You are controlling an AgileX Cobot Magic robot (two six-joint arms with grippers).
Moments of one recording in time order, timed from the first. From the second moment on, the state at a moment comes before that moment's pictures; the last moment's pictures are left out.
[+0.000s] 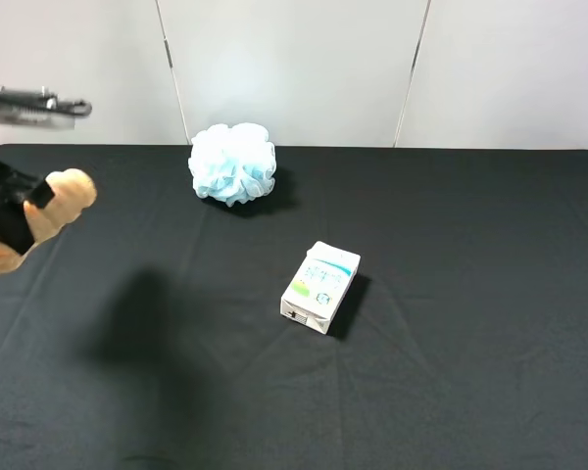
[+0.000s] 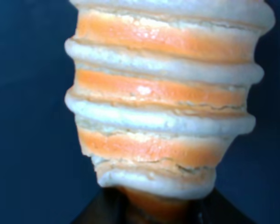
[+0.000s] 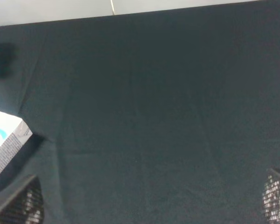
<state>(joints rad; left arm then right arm) -0.12 1.43 -0.97 -0.05 1.00 0.12 0.04 0.00 -0.49 0.04 1.03 0.04</state>
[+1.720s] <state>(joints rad) -0.80 1.43 -1.05 -0.07 0.83 0.57 0.04 0.21 -0.55 0.15 1.03 0.04</state>
